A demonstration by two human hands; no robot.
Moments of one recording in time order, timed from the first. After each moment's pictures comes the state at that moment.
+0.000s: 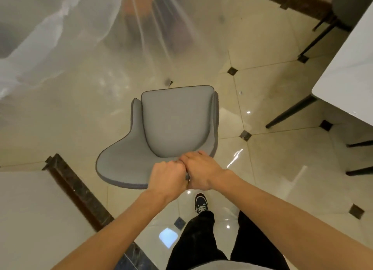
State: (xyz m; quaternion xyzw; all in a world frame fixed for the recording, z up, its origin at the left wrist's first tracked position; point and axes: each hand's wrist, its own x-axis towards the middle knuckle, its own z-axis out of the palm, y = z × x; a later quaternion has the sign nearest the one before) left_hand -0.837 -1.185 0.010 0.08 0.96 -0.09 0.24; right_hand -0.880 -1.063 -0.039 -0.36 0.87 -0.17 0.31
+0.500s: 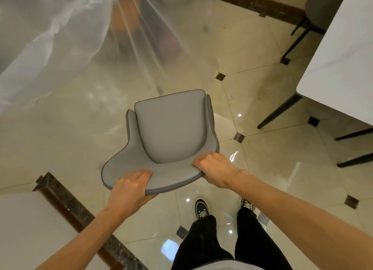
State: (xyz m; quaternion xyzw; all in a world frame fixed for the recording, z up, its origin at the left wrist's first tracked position) left_hand -0.808 -1.299 -0.015 0.19 0.98 0.03 0.01; right_hand -0.884 -1.018 -0.031 -0.35 0.90 -0.10 0.24
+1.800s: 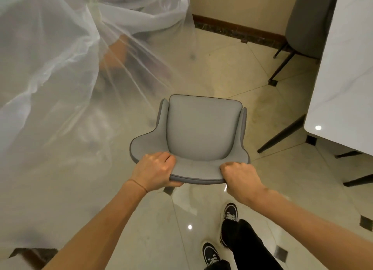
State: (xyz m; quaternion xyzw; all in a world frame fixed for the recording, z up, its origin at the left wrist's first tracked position) left_hand -1.071 -1.282 -0.042 0.40 0.91 0.04 -0.08; right_hand -1.017 -1.015 -0.008 -0.13 0.96 0.00 0.26
